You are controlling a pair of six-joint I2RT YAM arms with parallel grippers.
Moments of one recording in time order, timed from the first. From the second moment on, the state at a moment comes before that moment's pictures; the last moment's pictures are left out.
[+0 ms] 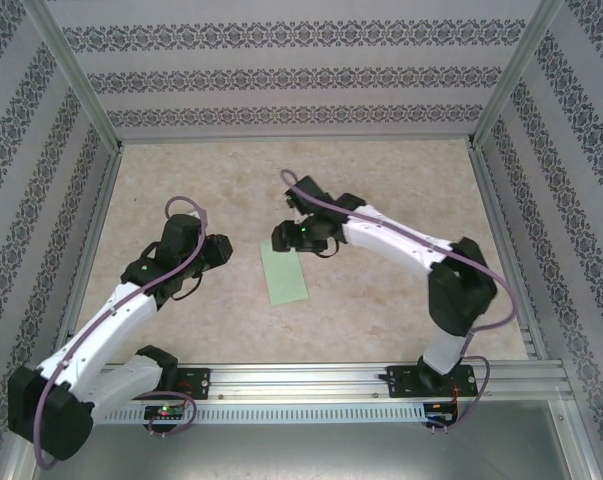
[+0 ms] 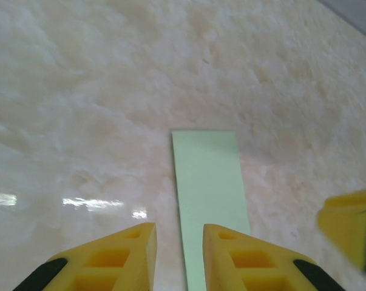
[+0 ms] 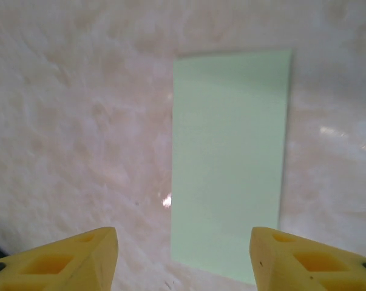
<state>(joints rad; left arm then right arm) -0.41 1.01 0.73 -0.46 0.09 -0.73 0.74 1.72 1.37 -0.68 -0.18 0.61</state>
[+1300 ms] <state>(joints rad) -0.55 1.70 0.86 -0.25 0.17 -0.76 0.64 1.80 0.91 -0.09 -0.45 0.74</state>
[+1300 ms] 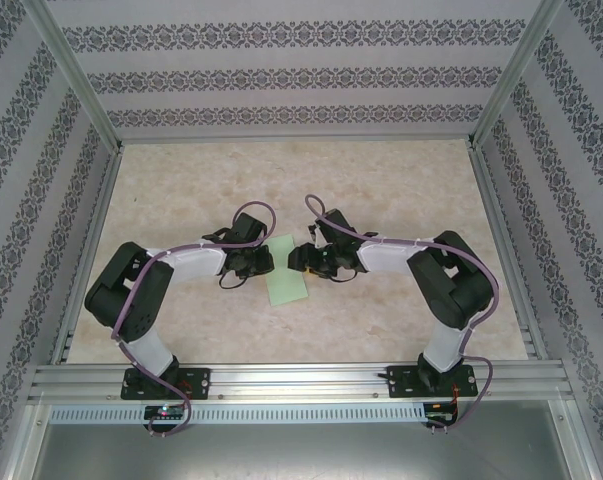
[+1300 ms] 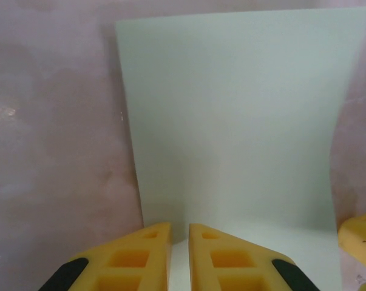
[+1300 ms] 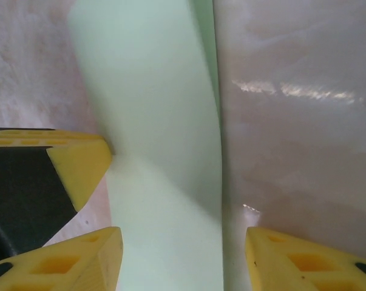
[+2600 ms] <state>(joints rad) -0.55 1.69 0.87 -0.19 0.25 -0.57 0.59 1.82 0.86 0.05 -0.53 0.84</state>
